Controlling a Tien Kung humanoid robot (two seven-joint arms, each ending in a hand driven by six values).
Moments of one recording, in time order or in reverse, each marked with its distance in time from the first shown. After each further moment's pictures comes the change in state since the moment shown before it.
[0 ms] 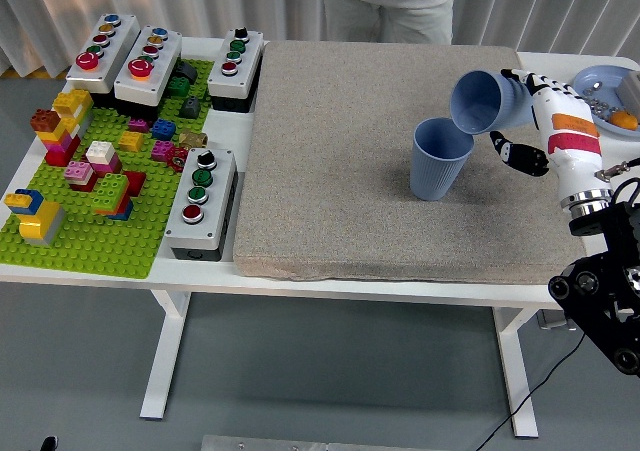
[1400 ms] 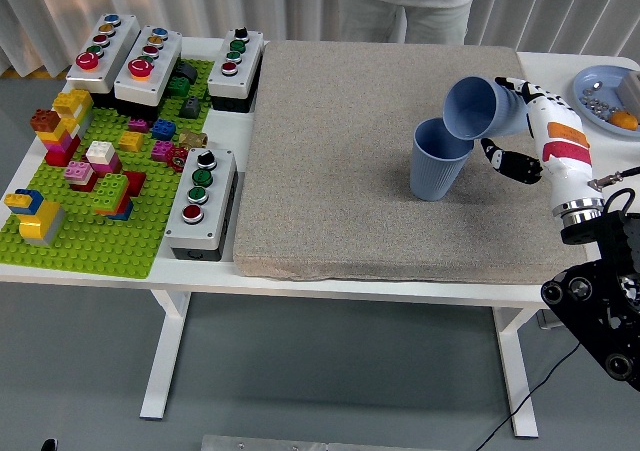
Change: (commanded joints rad) left arm 0.005 0.000 0.010 0.000 -0.006 -0.001 0.000; right arm -0.038 0.041 0.032 0.001 0.059 0.004 0.042
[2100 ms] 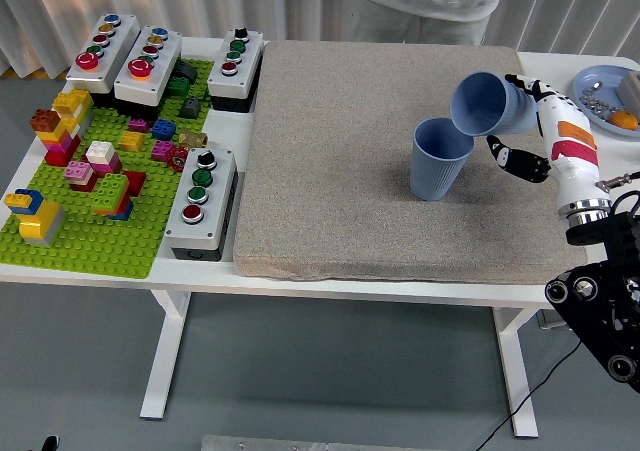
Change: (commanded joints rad) left arm -0.008 -0.002 -0.005 0.000 0.005 0.000 0.000; right arm -0.030 0.016 0.061 0.023 0.008 0.013 0.004
